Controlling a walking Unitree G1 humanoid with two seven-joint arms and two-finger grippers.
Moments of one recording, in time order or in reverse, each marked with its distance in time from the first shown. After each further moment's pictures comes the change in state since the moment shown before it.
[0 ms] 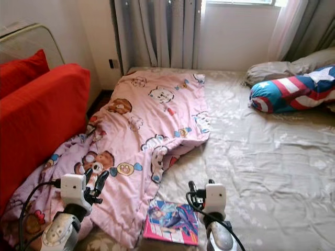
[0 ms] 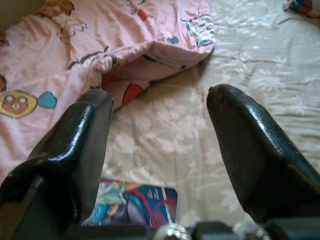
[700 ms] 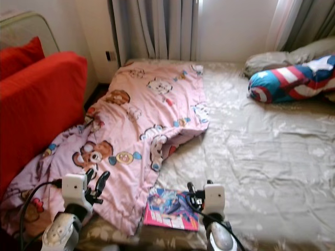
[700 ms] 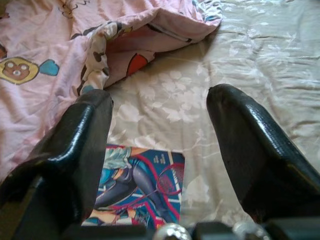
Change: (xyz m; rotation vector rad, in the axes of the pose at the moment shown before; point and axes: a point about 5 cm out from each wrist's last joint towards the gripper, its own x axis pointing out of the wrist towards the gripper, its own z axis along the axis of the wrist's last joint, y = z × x) left arm 0.001 0.000 0.000 0.004 0.012 -0.008; right arm 0.000 0.004 -0.001 -0.002 0.009 0.027
